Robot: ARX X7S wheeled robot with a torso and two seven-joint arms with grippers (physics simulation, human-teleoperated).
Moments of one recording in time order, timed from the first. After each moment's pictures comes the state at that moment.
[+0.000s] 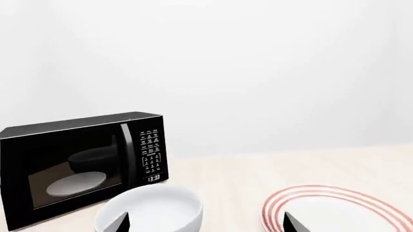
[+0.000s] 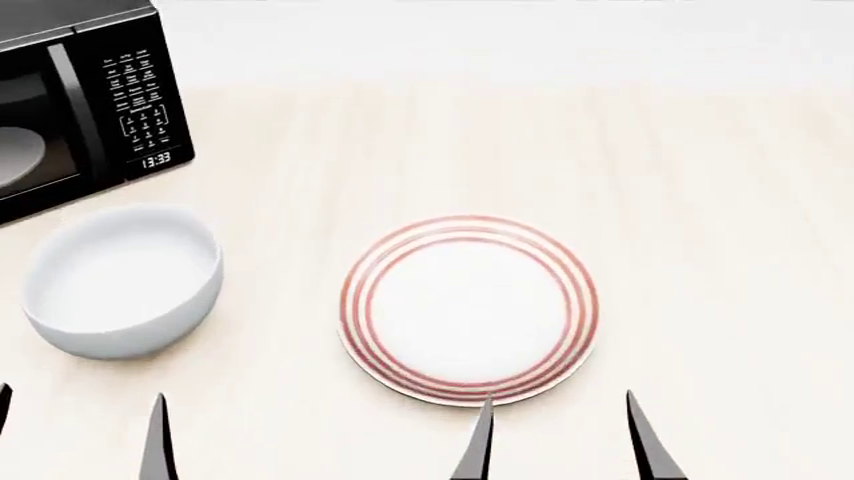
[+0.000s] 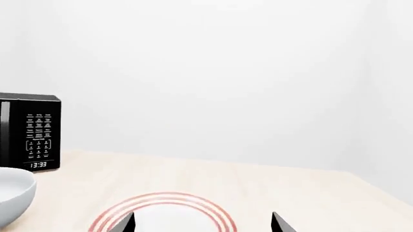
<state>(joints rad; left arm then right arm) 0.10 -0.16 0.16 0.63 -0.03 -0.30 -0.21 -0.06 0.14 -0.18 -0.47 -0.02 0.18 0.21</state>
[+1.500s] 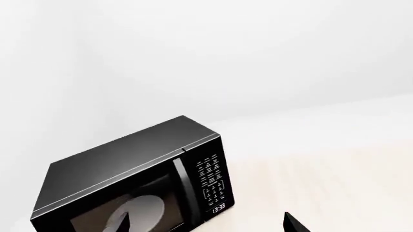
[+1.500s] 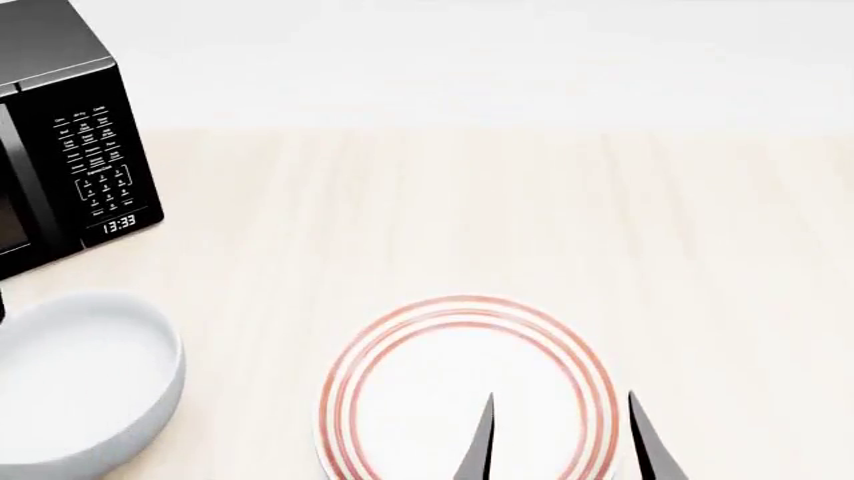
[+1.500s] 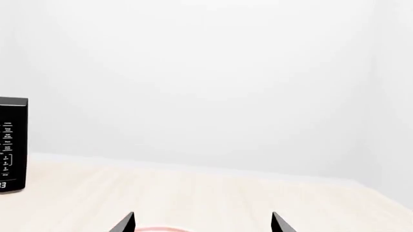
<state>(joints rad) -0.85 -0.04 0.12 0.67 1.35 -1.47 1.17 -0.05 0.20 -0.23 -0.48 0.02 0.16 0.28</state>
